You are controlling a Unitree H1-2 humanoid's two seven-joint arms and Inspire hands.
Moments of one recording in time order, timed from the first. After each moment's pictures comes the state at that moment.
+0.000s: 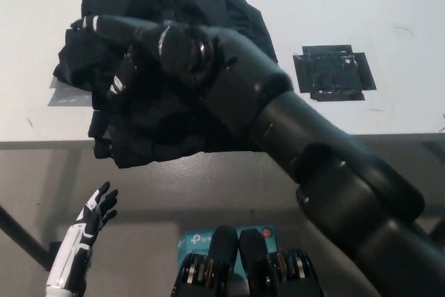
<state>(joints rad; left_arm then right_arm) 0.12 0.17 0.05 -0.17 0.02 -0.06 -0.13 -1.41 0.15 0.47 1.08 -0.33 0.05 0.38</state>
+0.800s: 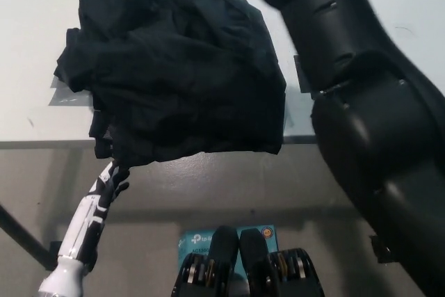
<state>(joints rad) 0.00 0.17 0.02 -0.14 0.03 -0.05 -0.13 -1.63 0.07 -0.13 0.78 0.06 0.35 0.60</state>
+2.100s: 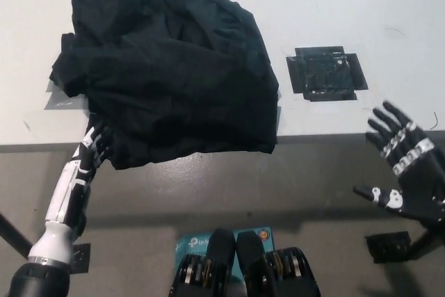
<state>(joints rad) -0.10 0.17 0.10 -0.08 -0.01 -0.05 -0.13 -0.15 -0.05 -0.32 -0.16 0.27 0.25 0.55</state>
